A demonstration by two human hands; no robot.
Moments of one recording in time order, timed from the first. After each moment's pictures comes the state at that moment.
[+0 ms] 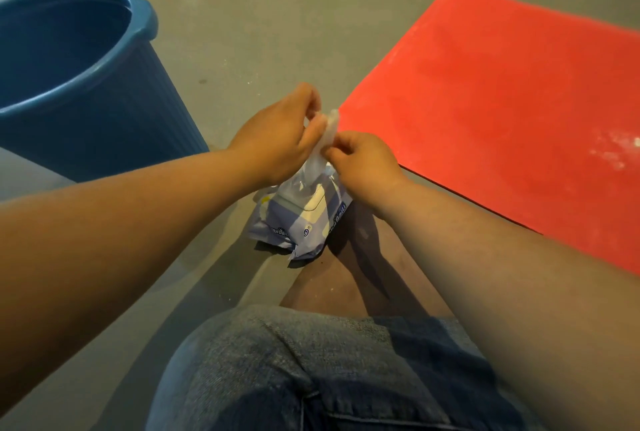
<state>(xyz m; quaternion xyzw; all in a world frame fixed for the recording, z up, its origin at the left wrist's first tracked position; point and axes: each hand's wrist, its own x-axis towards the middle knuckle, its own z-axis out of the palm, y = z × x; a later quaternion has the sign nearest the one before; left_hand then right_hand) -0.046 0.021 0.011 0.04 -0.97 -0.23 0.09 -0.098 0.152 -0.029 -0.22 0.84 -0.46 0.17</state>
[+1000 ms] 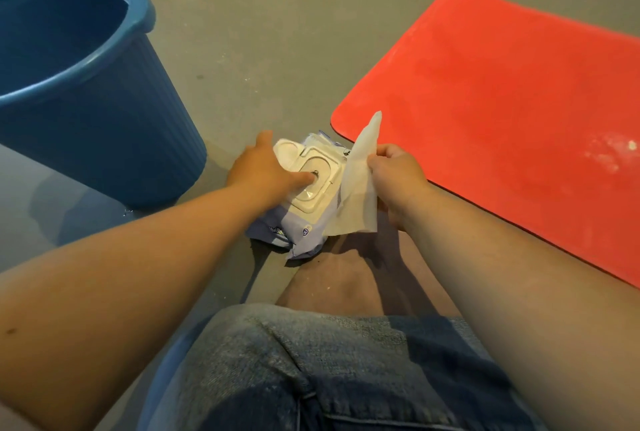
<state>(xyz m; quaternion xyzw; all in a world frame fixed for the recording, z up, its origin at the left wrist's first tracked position) -0.034 0.008 -0.059 0.34 -0.90 -0.26 -0.03 -0.102 0.182 -0.049 0.05 0.76 -0.59 0.26</state>
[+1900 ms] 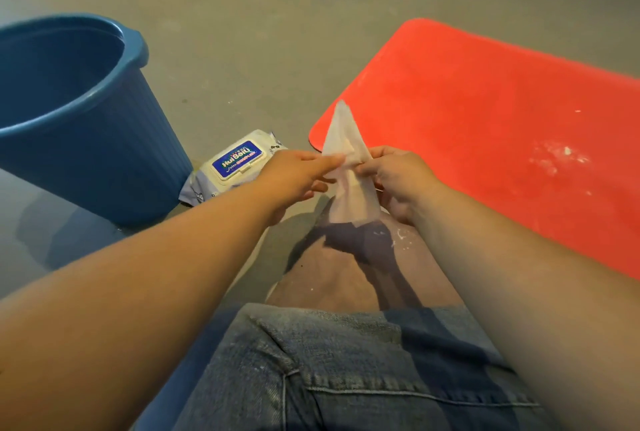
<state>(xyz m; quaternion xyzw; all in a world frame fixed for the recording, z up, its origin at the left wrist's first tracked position) -0.043 0.072 -0.006 0.25 -0.74 -0.62 -0.07 -0.099 0.219 0.005 0.04 0.68 -0.67 0.28</state>
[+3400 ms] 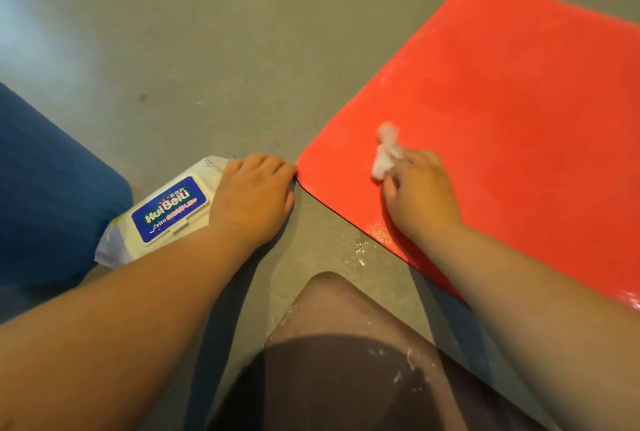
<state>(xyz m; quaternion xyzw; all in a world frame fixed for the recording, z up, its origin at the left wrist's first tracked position) -0.152 0.001 -0.111 0.11 -0.99 0.05 0.02 -0.274 0.202 -0.129 -0.29 0.94 -0.20 0.00</state>
